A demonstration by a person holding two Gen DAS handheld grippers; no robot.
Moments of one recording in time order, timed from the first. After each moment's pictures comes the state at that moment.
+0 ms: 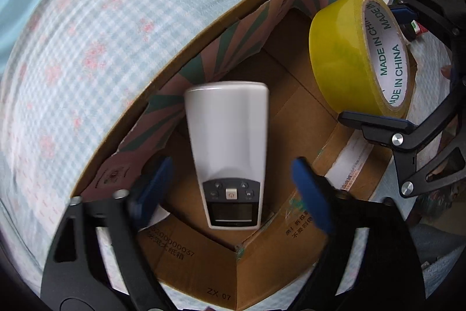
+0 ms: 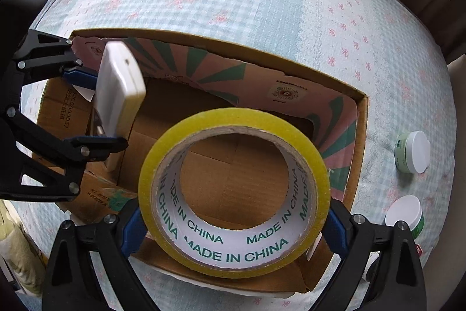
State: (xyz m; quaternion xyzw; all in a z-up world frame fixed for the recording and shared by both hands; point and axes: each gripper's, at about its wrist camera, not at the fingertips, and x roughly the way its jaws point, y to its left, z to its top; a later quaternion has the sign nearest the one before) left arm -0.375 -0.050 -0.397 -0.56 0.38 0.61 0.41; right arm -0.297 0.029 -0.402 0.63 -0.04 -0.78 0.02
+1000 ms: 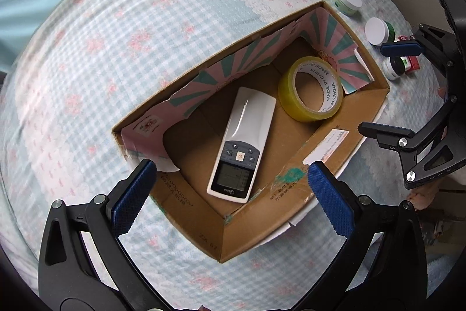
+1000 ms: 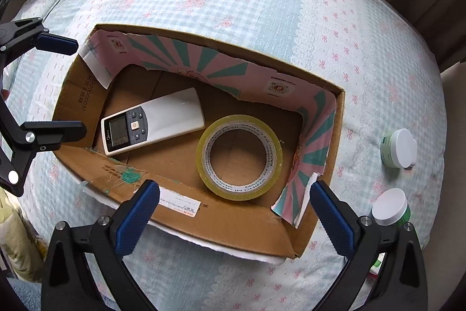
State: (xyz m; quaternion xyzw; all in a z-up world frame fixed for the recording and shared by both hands) left arm -0.362 -0.100 -0.332 -0.57 0.30 0.67 0.38; right arm -0.274 0.027 -0.355 0.64 -0.02 -0.77 0.04
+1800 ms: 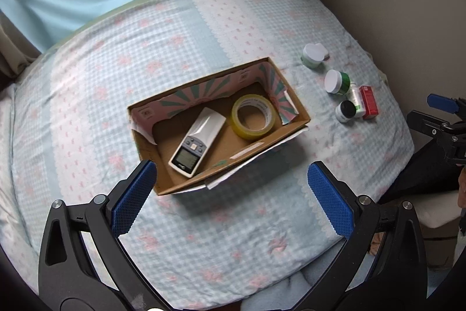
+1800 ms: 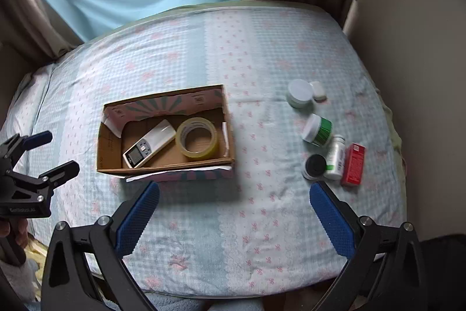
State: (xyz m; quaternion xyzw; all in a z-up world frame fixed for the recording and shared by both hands) left arm -0.240 -0.114 -0.194 -0.52 0.20 0.76 0.35; right arm -0.109 0.105 -0.198 0.55 -0.17 -0.81 -0.13
